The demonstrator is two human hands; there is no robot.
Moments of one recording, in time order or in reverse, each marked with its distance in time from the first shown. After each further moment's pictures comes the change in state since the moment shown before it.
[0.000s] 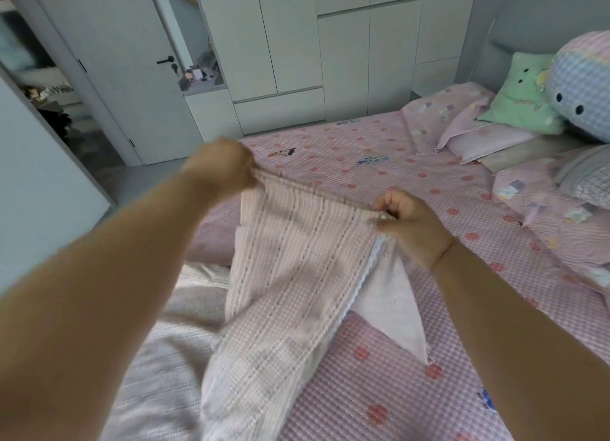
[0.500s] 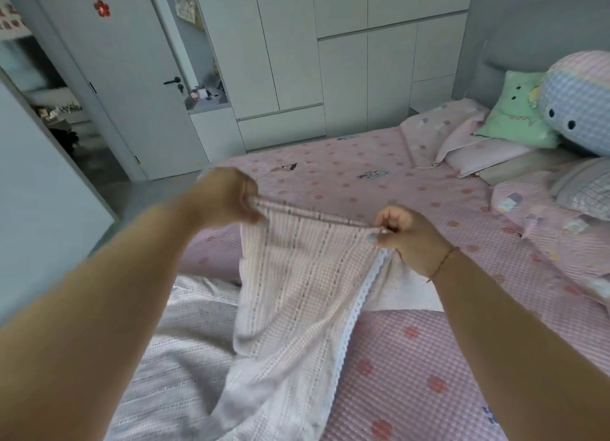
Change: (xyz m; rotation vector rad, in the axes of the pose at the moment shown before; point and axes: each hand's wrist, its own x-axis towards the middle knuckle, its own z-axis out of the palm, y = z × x) left_hand -0.038 -0.003 -0.014 -0.313 -0.069 0.078; right_hand 0.001 0.003 -0.008 0.010 -0.053 0.043
